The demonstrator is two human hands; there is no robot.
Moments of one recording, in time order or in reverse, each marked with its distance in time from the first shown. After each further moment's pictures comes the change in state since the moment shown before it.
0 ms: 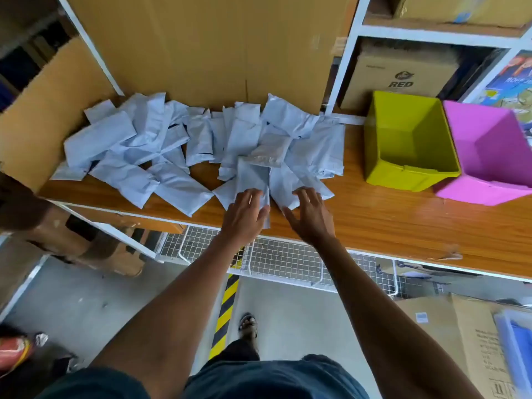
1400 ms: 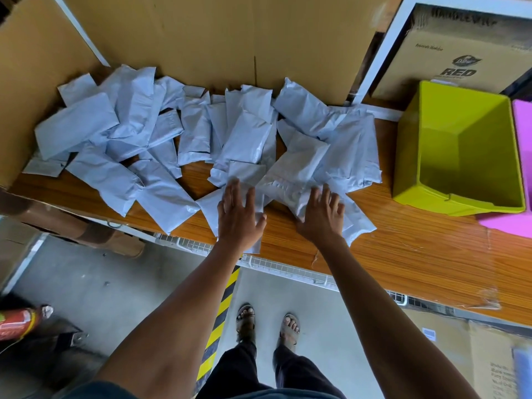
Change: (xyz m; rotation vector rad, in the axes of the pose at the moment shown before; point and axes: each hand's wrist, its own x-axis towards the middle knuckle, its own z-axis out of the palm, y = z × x) left_hand 0.068 -0.046 0.051 0.211 -0.122 -0.311; right_hand 0.100 0.031 0.046 -0.308 -0.439 0.299
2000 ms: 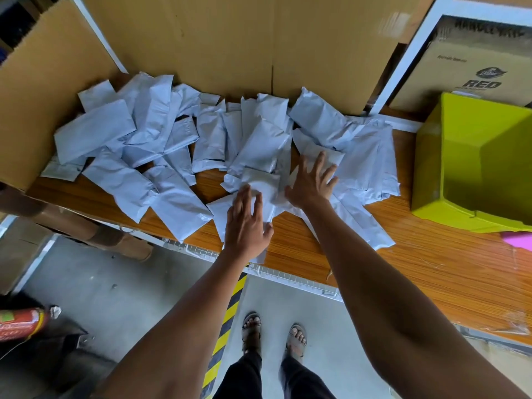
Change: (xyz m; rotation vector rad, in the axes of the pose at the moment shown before) left_hand 0.007 -0.021 -0.004 0.004 -0.037 0.043; right_hand 0.083 -0.081 -0.036 0.098 -0.045 0.022
